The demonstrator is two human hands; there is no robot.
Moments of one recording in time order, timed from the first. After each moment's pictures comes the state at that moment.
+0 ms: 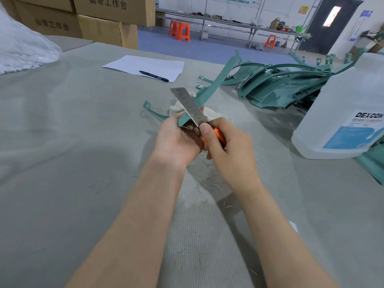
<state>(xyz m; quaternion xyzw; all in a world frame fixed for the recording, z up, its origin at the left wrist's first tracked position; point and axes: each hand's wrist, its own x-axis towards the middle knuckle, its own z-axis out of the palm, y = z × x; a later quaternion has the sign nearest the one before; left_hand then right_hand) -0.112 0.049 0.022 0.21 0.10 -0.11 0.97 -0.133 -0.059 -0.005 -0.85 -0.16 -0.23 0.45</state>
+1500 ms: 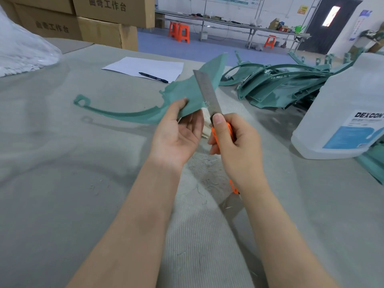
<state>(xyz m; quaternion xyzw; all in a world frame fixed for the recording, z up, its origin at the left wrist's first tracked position) -0.108 0.050 0.023 0.18 0.09 -0.05 0.98 -0.136 -0.060 0.003 -0.76 -0.12 -0.22 0.59</state>
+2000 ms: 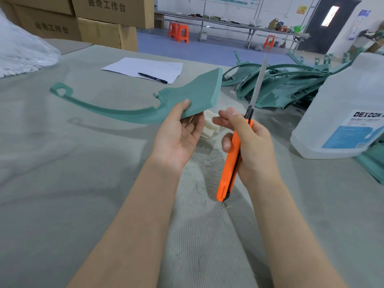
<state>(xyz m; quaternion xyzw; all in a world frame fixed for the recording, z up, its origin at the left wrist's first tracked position) -0.110 0.047 0.022 0.26 0.07 -0.02 0.96 -0.138 -0.073 0.021 -0.65 -0.02 -0.09 0.75</state>
